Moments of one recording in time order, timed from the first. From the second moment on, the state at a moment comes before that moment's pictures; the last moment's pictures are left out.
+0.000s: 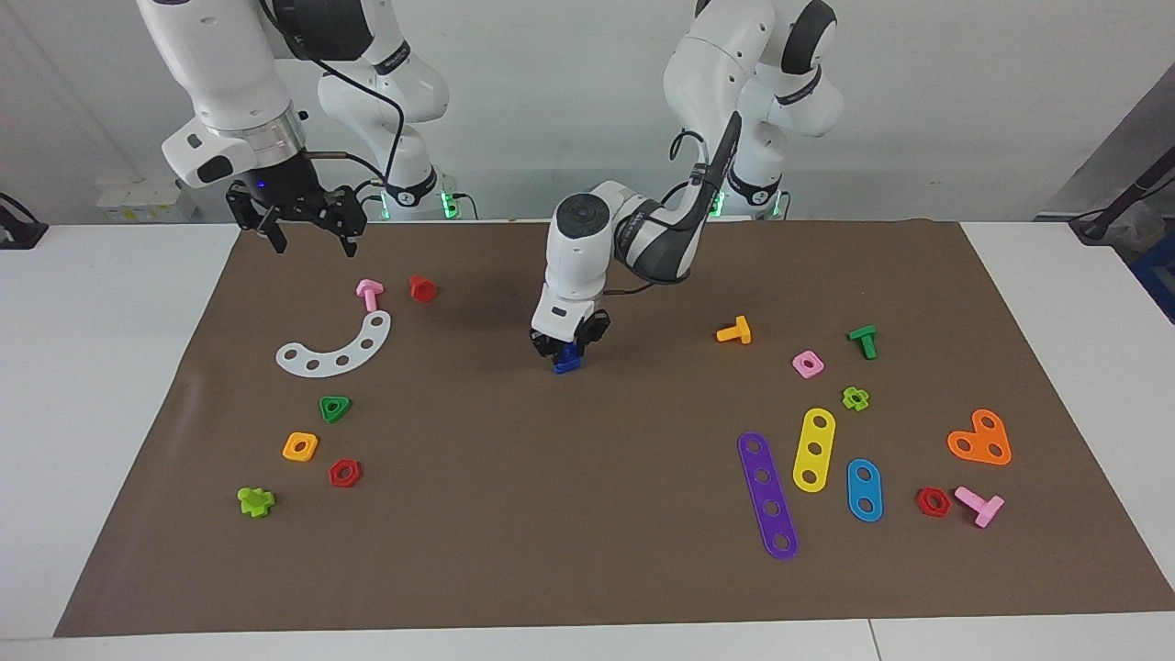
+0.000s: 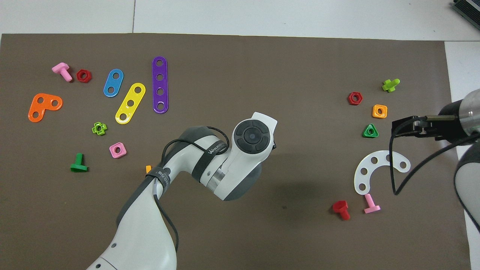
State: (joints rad) left arm -0.72 0.48 -0.07 -1.65 -0.05 2.16 -1.05; right arm 0.02 -0.09 0.05 -1.71 -0.02 1.63 0.15
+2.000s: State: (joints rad) left arm -0.21 0.33 -0.05 -1.85 -0.07 2.06 -0.09; right arm 0.50 0.29 0.06 -1.86 -0.02 2.21 0.57
